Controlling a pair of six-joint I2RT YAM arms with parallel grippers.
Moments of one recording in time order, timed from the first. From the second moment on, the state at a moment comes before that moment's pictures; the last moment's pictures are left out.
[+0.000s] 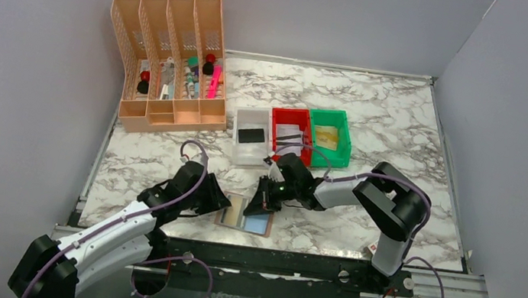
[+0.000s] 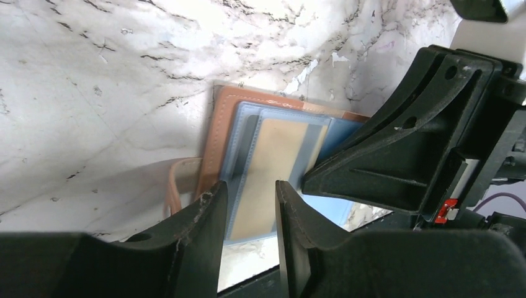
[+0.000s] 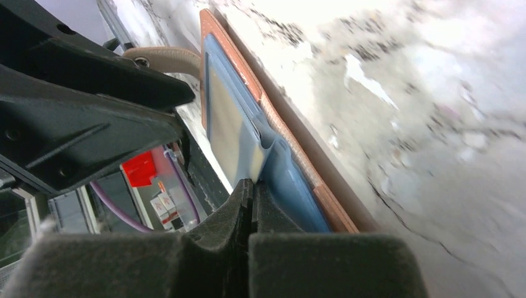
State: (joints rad) left arm -0.61 0.78 0.27 -0.29 0.11 -0.95; right arm 0.88 1.86 0.76 0.36 -0.62 0.92
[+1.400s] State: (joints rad) left arm -0.77 1.24 0.42 -0.03 0.23 -0.88; right arm 0.74 1.72 0.63 0.24 -0.64 0.77
